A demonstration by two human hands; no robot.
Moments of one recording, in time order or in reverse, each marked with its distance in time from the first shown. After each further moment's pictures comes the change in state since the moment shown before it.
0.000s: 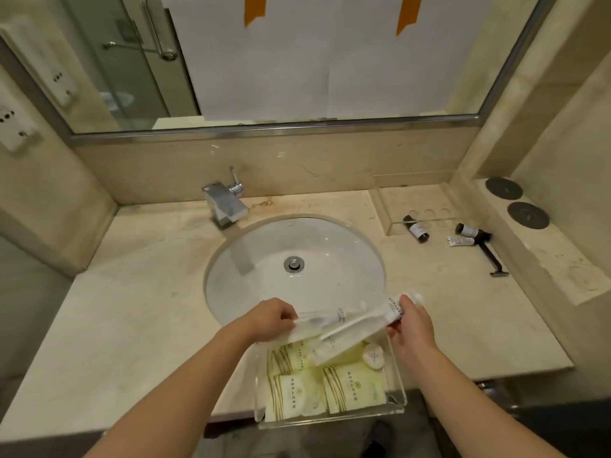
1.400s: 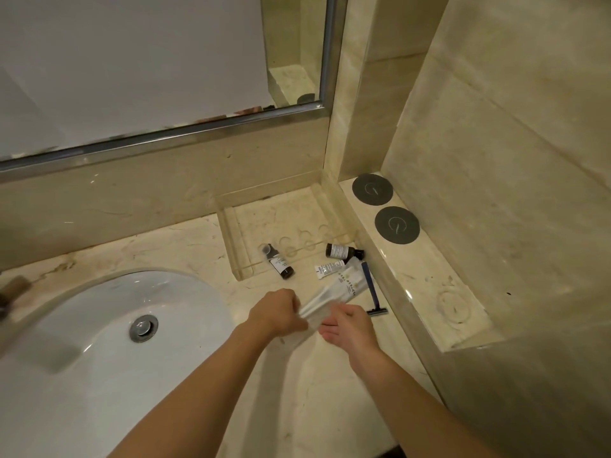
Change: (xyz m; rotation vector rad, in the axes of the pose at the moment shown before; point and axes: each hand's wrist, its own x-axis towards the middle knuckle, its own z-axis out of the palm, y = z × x) left_hand 0.250 0.289 0.082 0.208 -0.072 0.047; right_hand 0.222 -0.091 -0.125 -0.141 -0.035 0.091
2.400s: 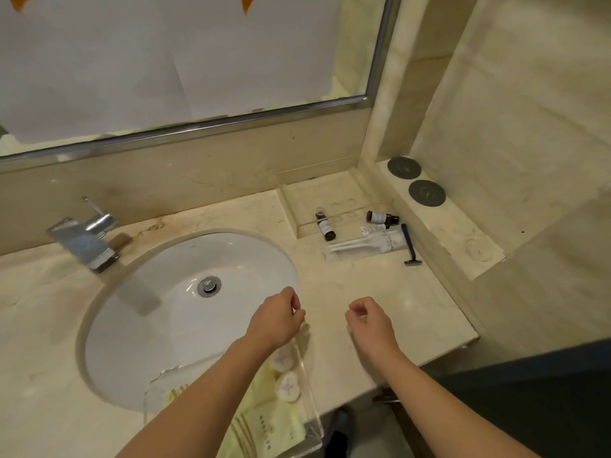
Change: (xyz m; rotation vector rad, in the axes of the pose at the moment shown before) left_hand -0.147 -0.119 0.027 -0.162 0.255 0.096; right_hand -0.135 0.074 0.044 -0.567 0.064 -0.365
